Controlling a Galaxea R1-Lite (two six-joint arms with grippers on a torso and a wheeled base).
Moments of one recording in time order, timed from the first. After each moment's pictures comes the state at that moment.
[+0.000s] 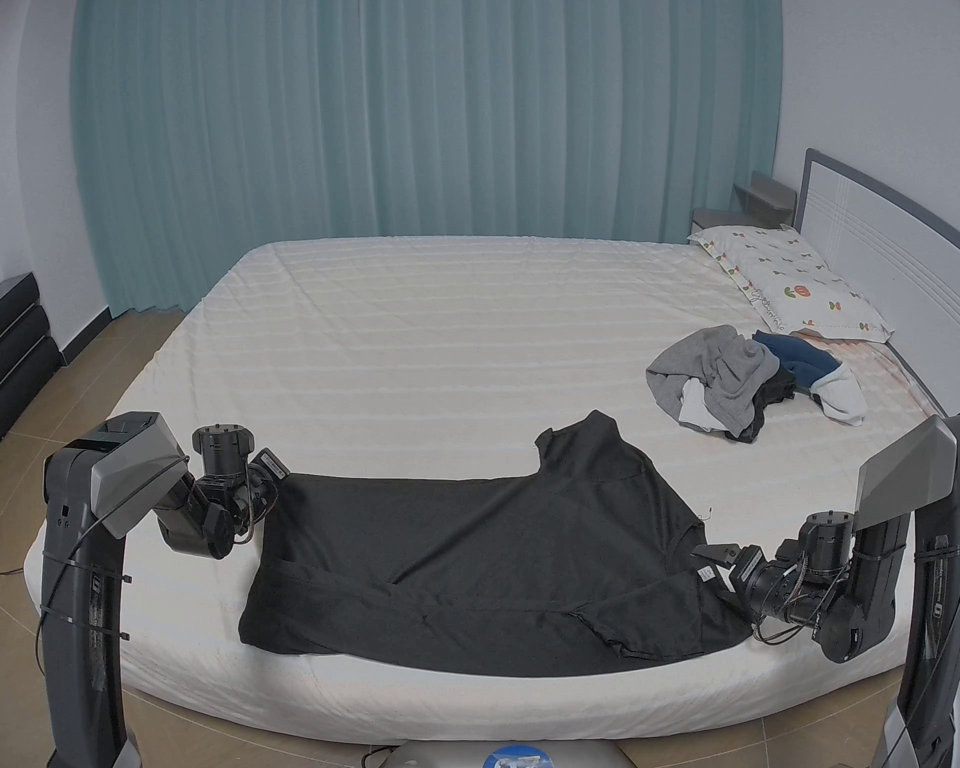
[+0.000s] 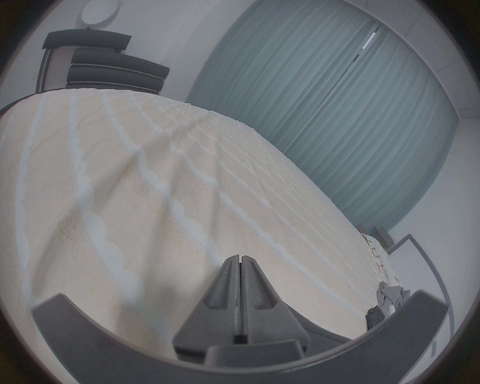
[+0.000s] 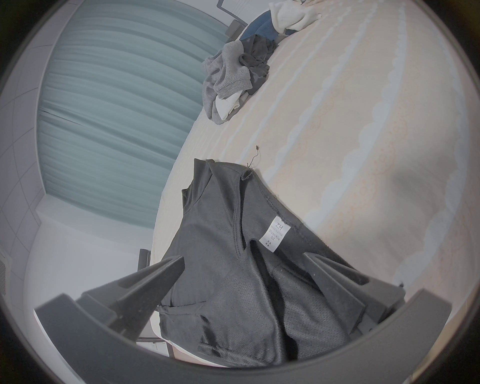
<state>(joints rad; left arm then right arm) 0.02 2.58 -1.24 -0.91 0.09 -0.74 0.06 2.40 -0.31 -1.55 0.32 0.92</state>
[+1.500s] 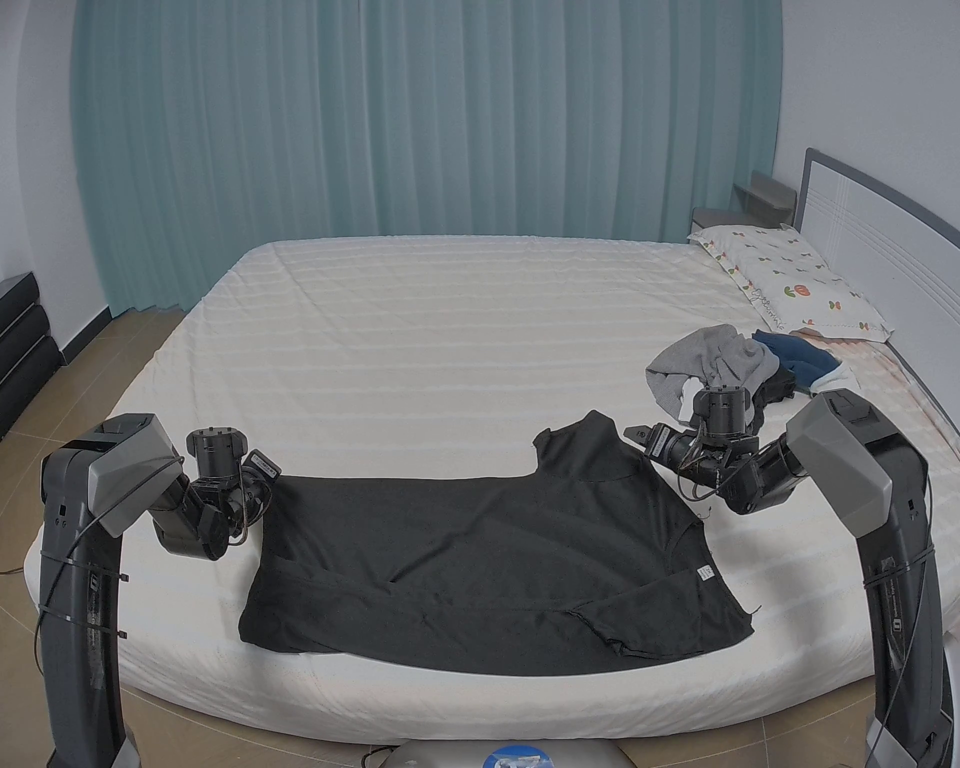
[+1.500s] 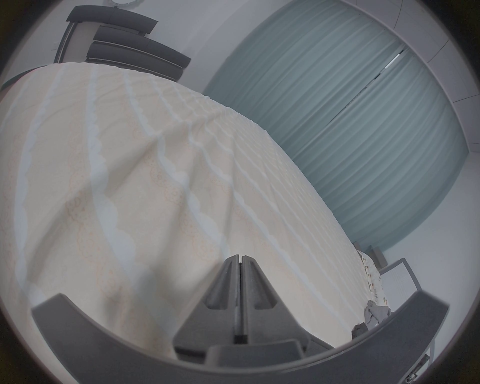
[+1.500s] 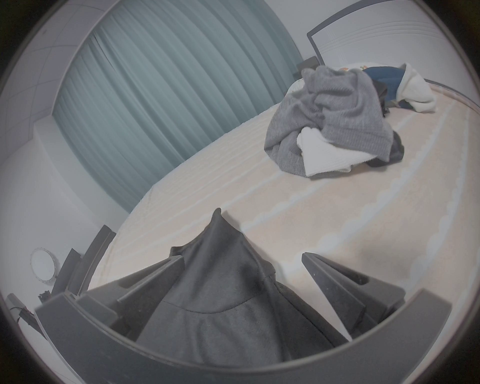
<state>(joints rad) 0.04 2.58 -1.23 -0.91 0.07 -0.88 0.16 2.61 -1.55 -0.64 0.06 0.55</state>
